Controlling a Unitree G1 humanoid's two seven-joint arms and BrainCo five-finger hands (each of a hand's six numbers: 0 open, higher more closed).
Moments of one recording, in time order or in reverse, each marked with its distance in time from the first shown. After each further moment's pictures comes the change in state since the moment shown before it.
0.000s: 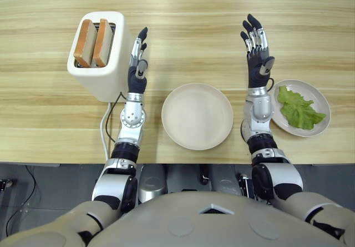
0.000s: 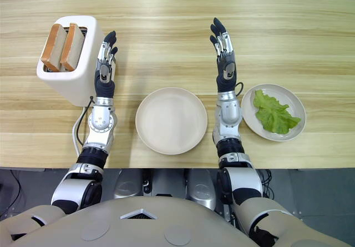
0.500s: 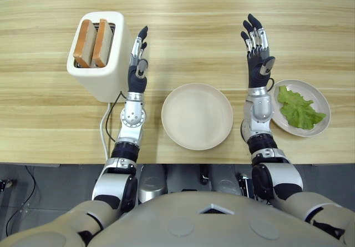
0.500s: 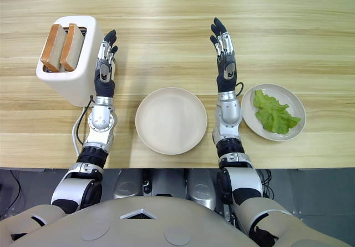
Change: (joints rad) left arm 0.007 0.011 -0.001 -0.018 0.027 -0.010 0.012; right arm 0.000 0.001 0.000 0.000 0.006 0.000 0.000
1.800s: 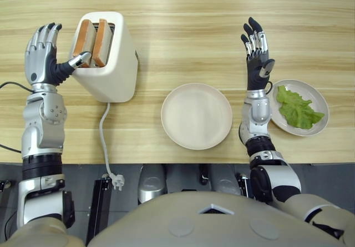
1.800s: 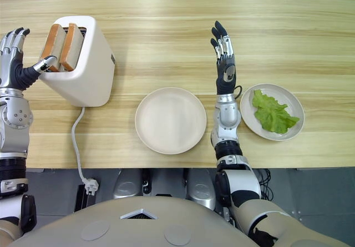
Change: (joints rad) left arm 0.175 0.546 0.224 -0.389 0.514 0.667 0.053; right arm 0.023 0.018 0.001 -0.011 -0.001 0.003 -0.023
